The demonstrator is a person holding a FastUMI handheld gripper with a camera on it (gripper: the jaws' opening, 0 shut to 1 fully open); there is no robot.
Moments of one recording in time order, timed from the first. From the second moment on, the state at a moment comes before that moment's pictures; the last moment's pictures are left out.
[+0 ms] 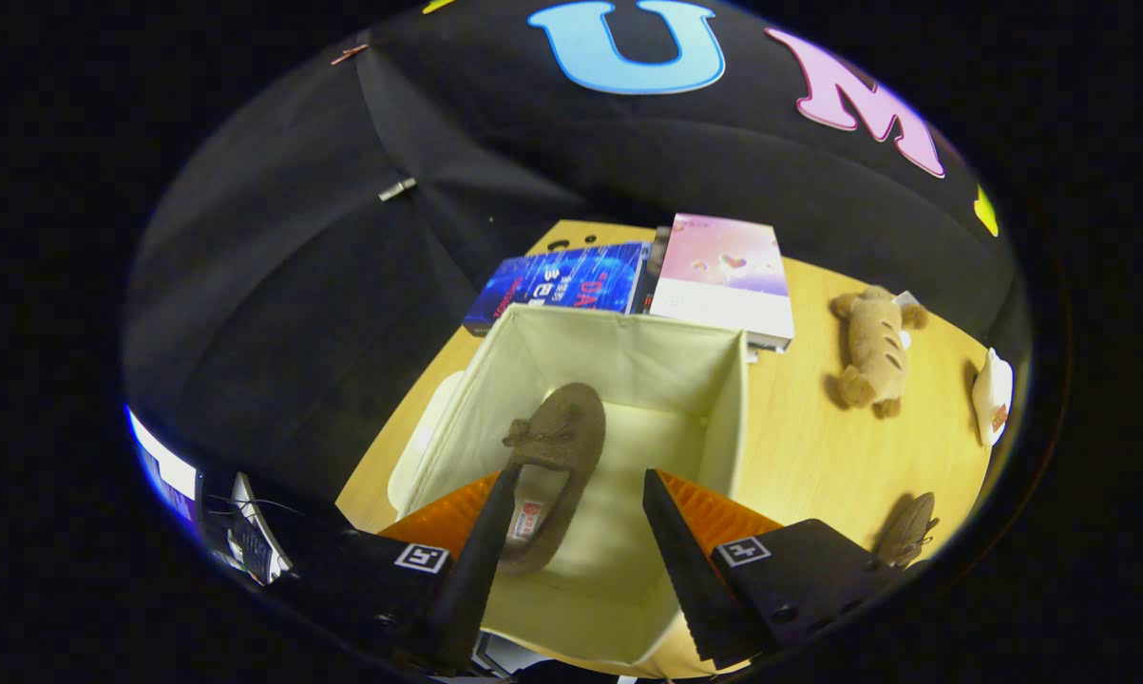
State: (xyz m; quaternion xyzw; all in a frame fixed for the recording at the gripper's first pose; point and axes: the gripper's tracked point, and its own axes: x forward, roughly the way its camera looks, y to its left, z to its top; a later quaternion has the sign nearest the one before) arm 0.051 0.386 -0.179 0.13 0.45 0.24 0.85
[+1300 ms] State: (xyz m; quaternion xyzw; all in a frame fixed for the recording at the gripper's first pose) arm -0.058 -0.011 -0.405 0.00 0.54 0.03 0.84
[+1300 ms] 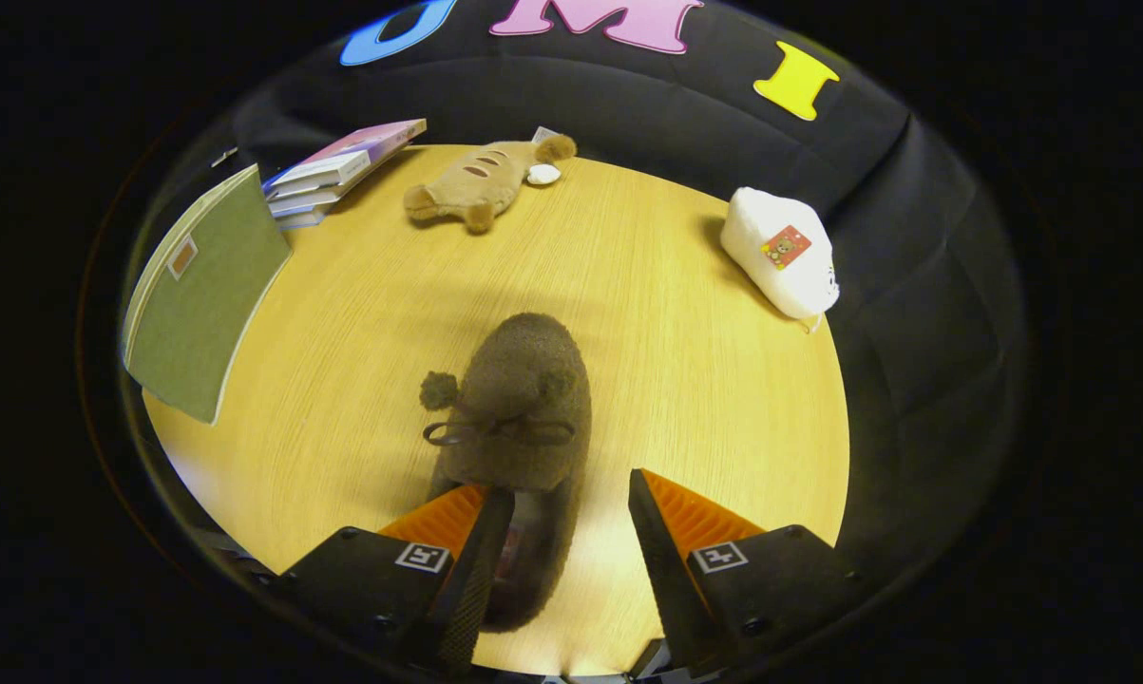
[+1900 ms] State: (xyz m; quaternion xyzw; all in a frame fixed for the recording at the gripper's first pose) arm -0.042 -0.004 -0.383 0.00 0.51 -0.01 0.86
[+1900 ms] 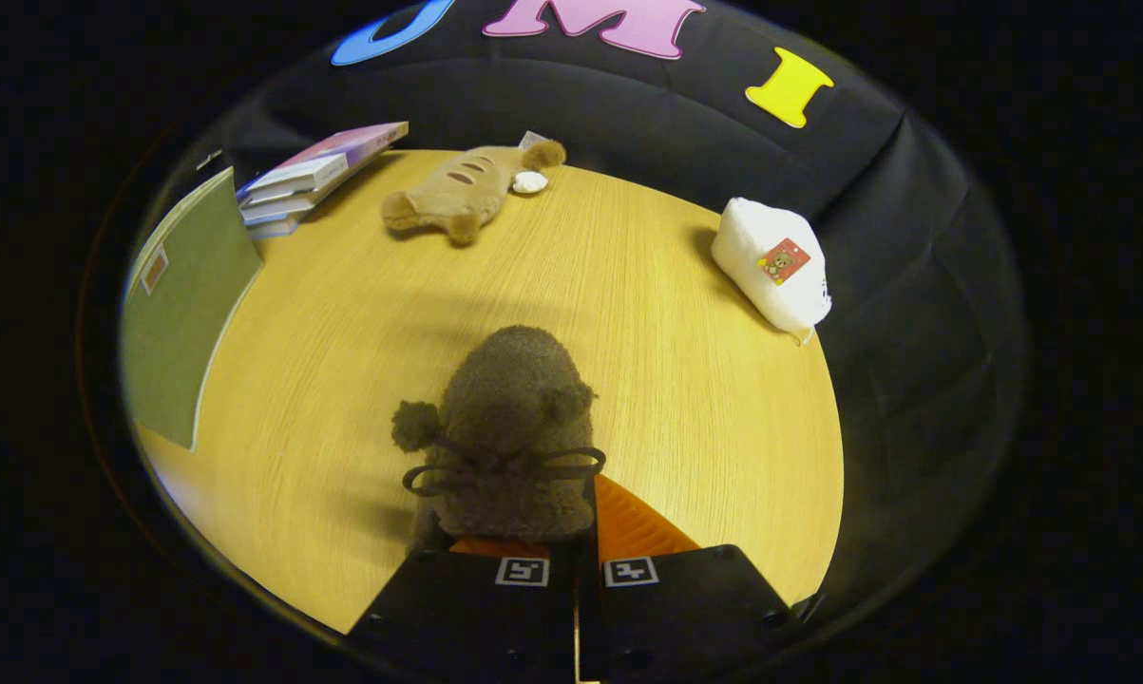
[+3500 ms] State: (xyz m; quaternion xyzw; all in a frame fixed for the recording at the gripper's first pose) arm 0.068 0.380 -0.283 0.02 0.57 0.07 0.82
